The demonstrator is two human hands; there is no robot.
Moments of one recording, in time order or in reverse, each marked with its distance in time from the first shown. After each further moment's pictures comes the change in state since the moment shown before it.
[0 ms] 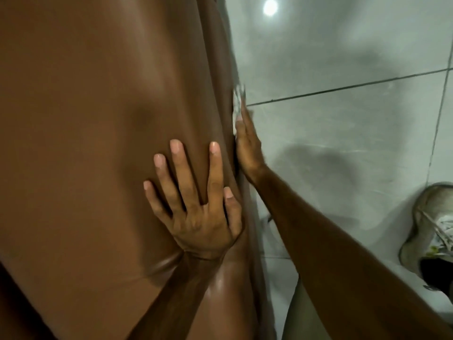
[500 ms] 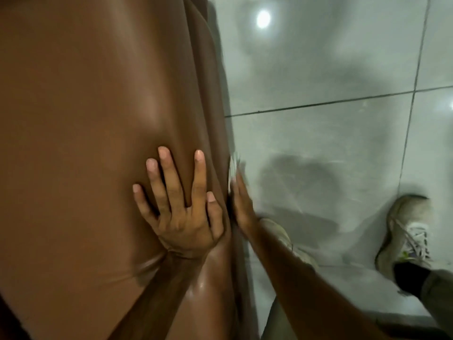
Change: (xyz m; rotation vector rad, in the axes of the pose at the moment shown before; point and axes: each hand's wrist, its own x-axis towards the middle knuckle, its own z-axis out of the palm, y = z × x) left_hand 0.001 -0.001 0.000 0.018 -0.022 0.004; right_hand -0.086 0.064 -0.019 0.221 -0.079 0.179
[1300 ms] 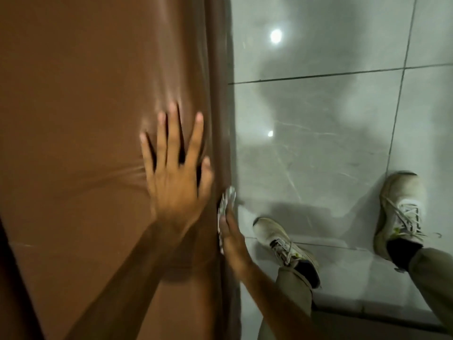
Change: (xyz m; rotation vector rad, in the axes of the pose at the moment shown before) left_hand -0.081 -0.005 -0.062 -0.135 -0.285 0.012; right_hand -0.176 0.122 -0.051 -0.222 -0.141 0.012
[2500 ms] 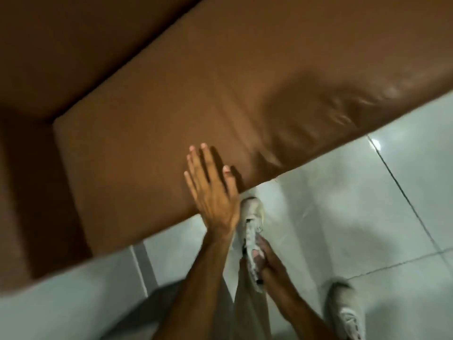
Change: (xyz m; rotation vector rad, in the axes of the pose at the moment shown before) left_hand -0.234 0.088 -0.037 -0.416 0.362 -1.505; right_hand -0.179 -0.095 -0.124 -1.065 -0.639 0.348
